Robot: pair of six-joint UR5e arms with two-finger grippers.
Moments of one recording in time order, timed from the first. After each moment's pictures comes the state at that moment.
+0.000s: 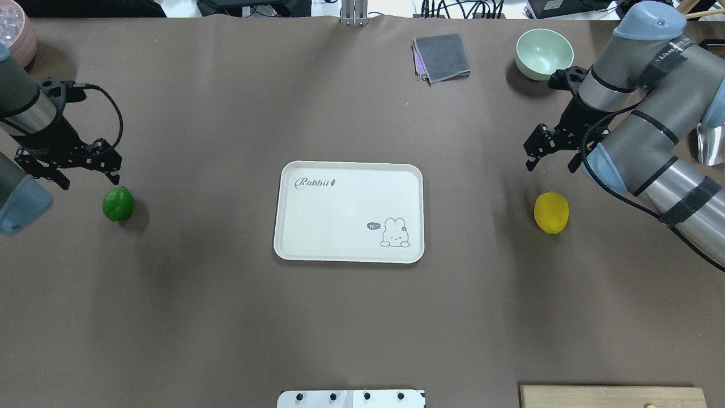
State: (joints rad) left arm -1.00 -1.82 -1.68 -1.52 -2.31 -0.75; right arm 0.99 -1.15 1.47 -1.62 2.47 0.56
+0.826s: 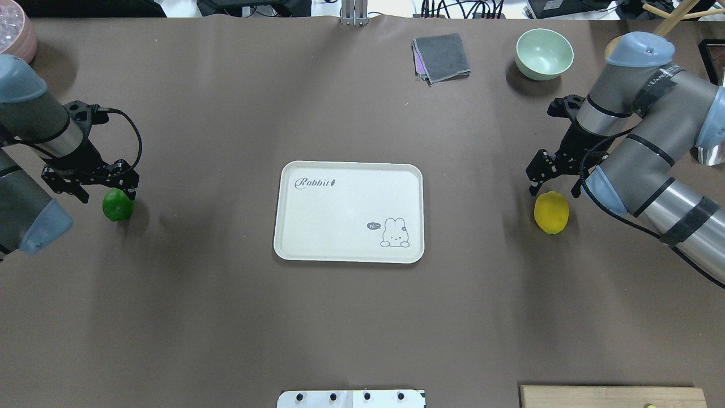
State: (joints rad) left arm -0.93 -1.81 -1.59 -1.68 -2.27 -0.82; right arm 0.94 -1.19 1.48 -1.66 2.49 0.56
